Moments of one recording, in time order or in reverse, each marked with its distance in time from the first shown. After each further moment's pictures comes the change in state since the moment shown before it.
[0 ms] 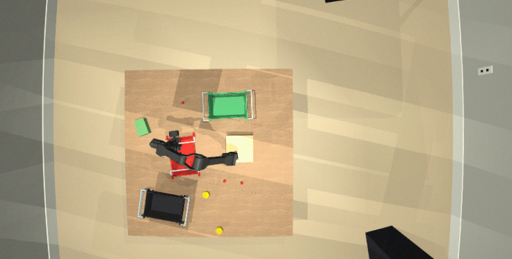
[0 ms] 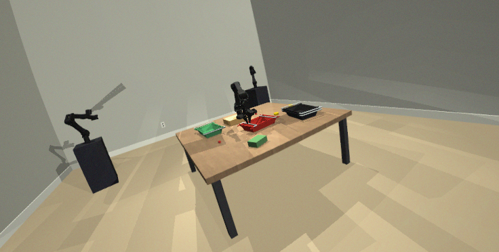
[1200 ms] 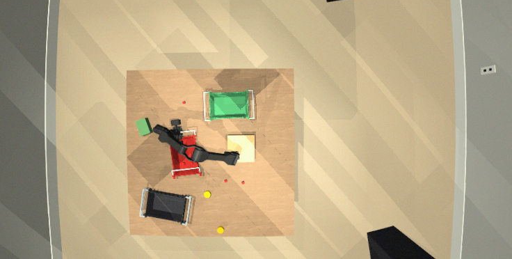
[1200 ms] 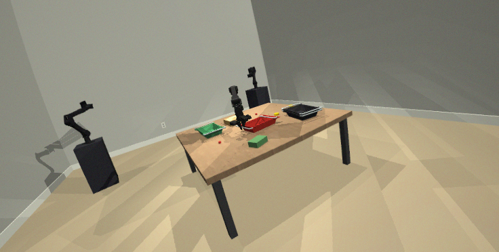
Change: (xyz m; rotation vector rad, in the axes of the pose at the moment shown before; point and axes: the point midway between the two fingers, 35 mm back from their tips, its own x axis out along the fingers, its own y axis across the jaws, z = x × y) arm 0.025 -0.075 0.000 0.010 -0.015 -0.014
